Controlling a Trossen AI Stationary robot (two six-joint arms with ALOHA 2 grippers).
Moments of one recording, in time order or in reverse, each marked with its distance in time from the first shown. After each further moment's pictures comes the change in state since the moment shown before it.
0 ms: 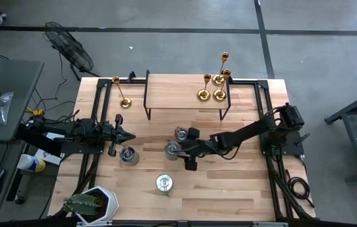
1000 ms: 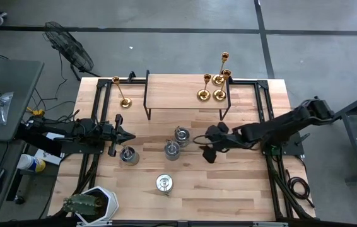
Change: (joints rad) left arm 0.000 0.000 0.000 0.000 -0.001 0.000; right arm 0.027 -0.416 -0.159 -0.454 0.079 0.544
